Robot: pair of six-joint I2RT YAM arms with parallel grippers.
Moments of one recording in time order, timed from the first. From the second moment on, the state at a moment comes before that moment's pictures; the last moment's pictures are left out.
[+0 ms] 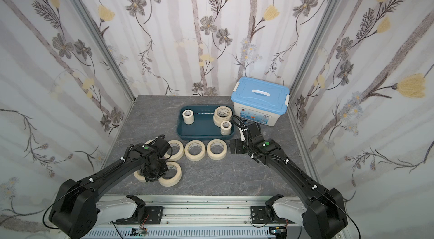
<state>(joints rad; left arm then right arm) -0.48 1.25 0.74 -1.08 0.00 -1.01 0.47 1.18 0.90 -0.63 0.03 0.32</state>
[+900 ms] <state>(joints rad) -0.48 1.36 0.73 -0.97 -0.09 -1.03 0.47 1.18 0.91 -0.63 0.03 0.32</state>
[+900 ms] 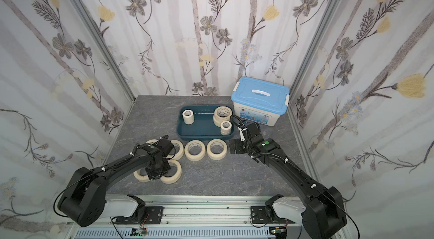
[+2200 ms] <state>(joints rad) -0.46 1.21 0.95 -1.00 -0.16 -0.85 0.47 1.37 1.18 -0.67 -0.05 0.26</state>
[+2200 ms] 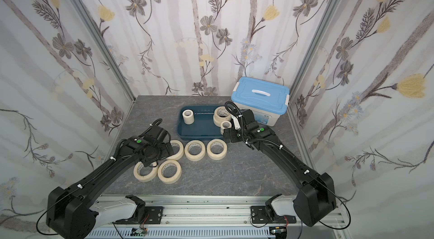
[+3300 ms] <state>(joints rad) -0.35 1.04 0.98 -0.91 -0.08 -0.60 0.47 2.13 1.96 -0.84 0.01 0.12</state>
